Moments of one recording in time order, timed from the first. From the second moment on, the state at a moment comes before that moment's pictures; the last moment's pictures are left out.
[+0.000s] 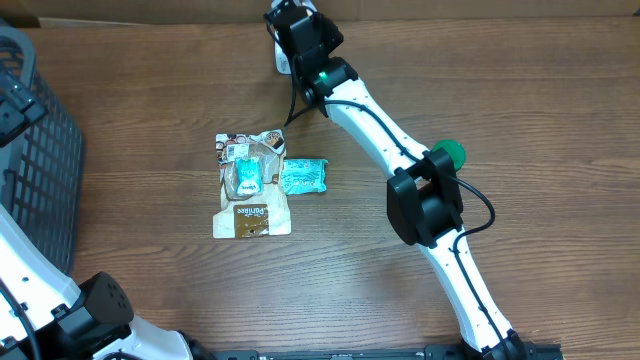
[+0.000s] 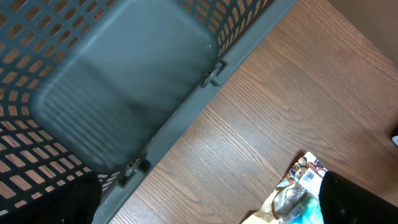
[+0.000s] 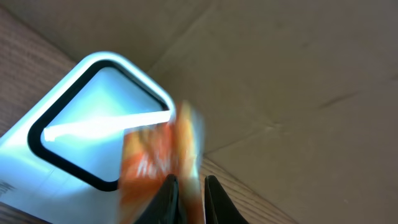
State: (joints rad) left arm 0.56 1.79 2.36 -1.63 -0.03 -0.23; right arm 0.56 2.63 2.44 -0.35 0.59 -0.46
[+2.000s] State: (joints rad) left arm 0.56 1.79 2.36 -1.63 -0.03 -0.23; right arm 0.20 2.63 2.40 -0.82 -0.27 0.57
